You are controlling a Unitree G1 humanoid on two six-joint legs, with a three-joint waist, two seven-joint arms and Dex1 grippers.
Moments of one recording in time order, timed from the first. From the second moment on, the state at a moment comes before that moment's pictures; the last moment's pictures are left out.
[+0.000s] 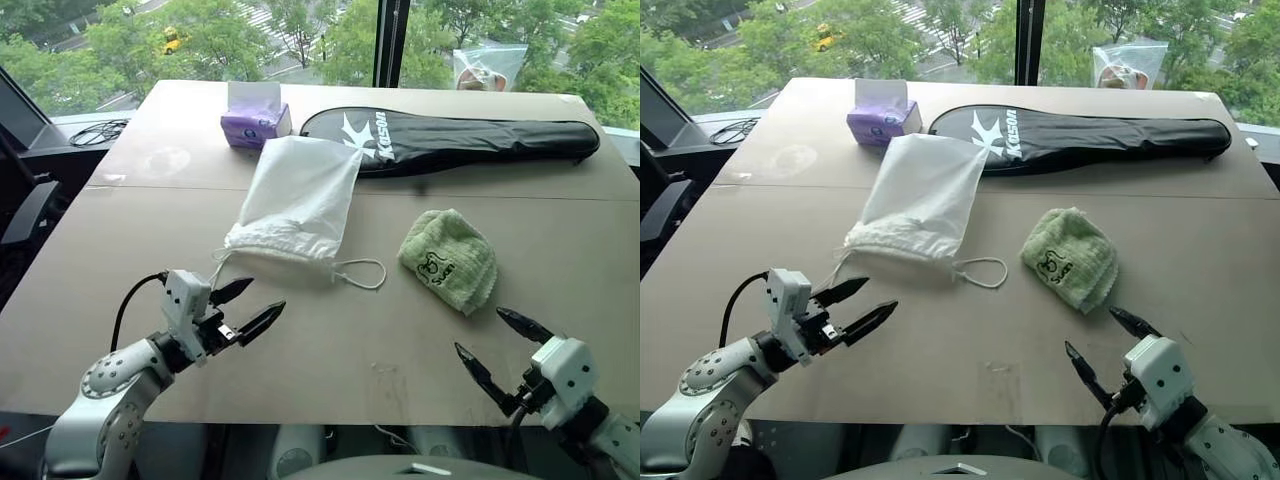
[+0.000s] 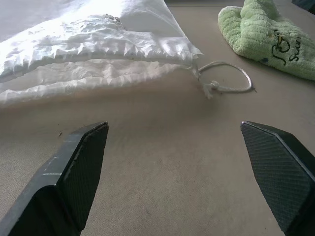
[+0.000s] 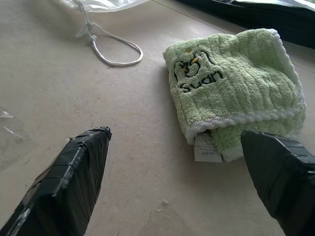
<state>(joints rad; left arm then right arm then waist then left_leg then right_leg) 0.27 0.57 0.32 -0.45 -0.59 0.47 -0.78 0.71 -0.43 -0.16 -0.74 0.21 0.06 0.60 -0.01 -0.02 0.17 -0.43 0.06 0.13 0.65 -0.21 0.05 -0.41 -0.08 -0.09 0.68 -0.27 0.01</state>
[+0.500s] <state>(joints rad) -0.07 0.82 0.12 -0.20 0.05 -0.08 -0.63 0.54 -0.53 -0.07 -0.84 0.21 0.13 0.63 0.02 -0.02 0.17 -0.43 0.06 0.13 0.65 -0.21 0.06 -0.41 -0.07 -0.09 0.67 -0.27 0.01</state>
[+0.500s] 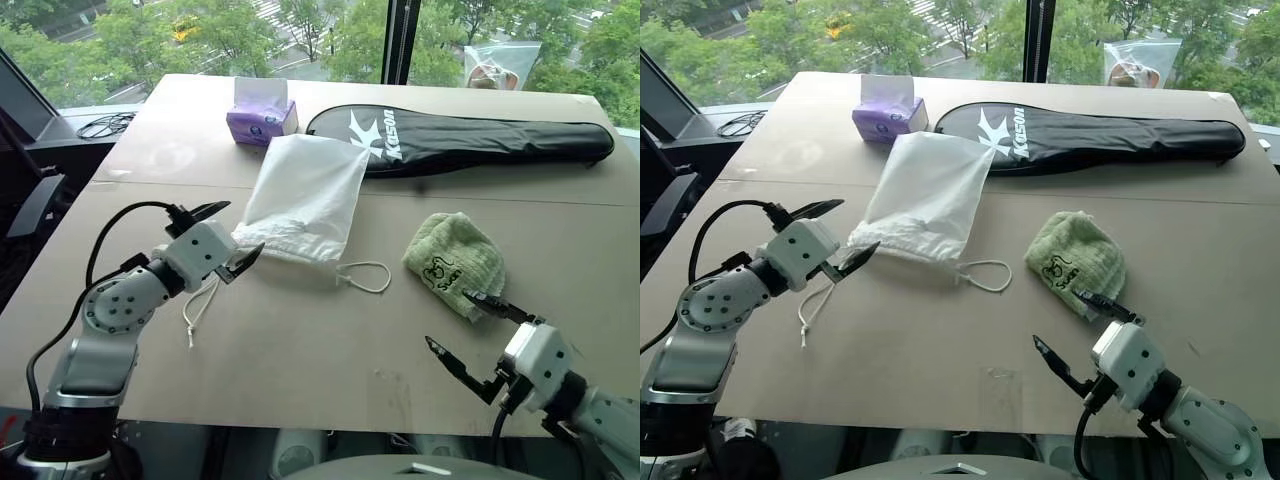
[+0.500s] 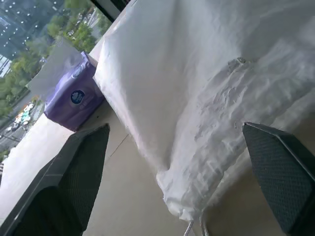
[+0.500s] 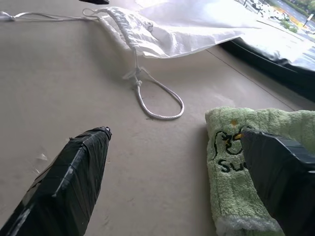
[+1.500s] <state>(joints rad) -0.58 0.73 0.00 0.09 -0.57 0.91 -1.03 -0.12 -0.49 -0.13 -0.46 0.33 0.81 0.34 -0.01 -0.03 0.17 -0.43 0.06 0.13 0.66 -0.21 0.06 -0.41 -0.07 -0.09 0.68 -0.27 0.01</state>
